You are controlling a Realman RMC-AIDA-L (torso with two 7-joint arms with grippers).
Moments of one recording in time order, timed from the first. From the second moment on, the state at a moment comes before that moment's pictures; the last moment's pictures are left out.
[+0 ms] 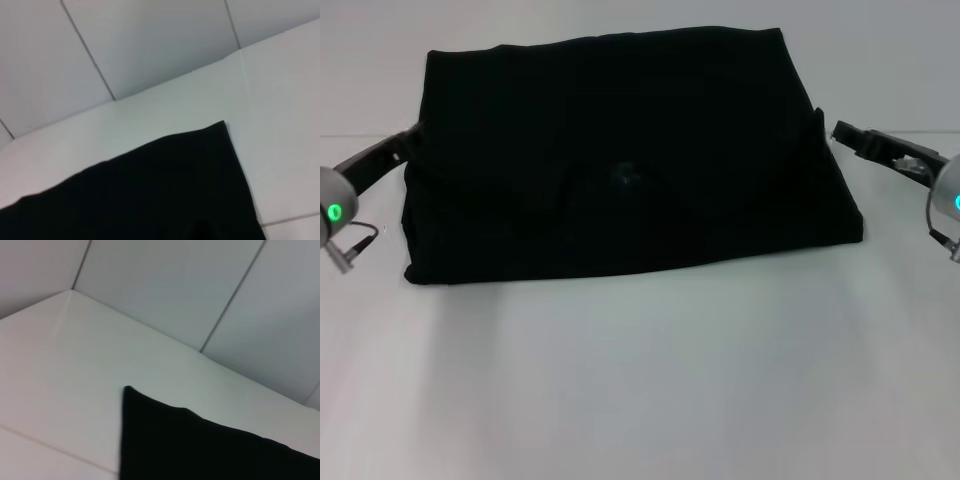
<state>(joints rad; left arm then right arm) -0.73 -2.14 0.29 0.47 1.78 0.58 -1.57 0.80 2.09 -0.50 -0.32 -1.69 -0.58 1.50</state>
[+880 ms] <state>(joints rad) -0.51 -1.93 0.65 0.43 1.90 1.04 -2.14 0.61 2.09 -0.86 -0.37 -1.74 -1.19 1.28</state>
